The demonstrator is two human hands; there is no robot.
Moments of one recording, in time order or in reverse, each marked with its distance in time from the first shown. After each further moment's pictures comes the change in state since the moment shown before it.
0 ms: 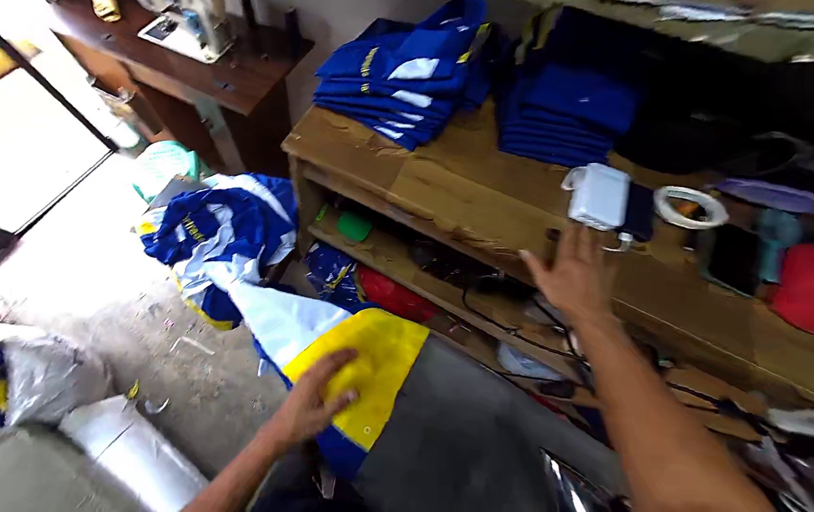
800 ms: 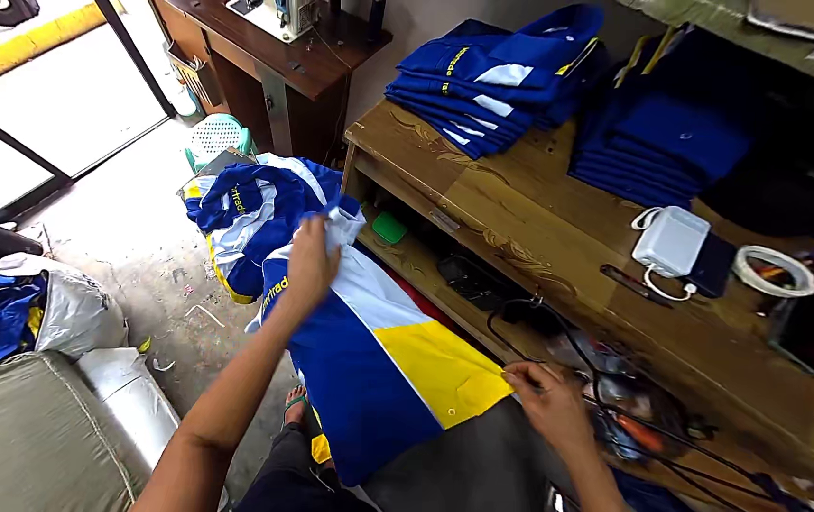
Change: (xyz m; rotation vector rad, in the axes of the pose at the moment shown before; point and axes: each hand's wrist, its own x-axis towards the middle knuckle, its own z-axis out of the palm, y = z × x) left_hand 0.117 0.032 -0.099 0.531 0.440 -0.276; right_hand -0.162 -0.037 0.012 0.449 -0.226 -0.200
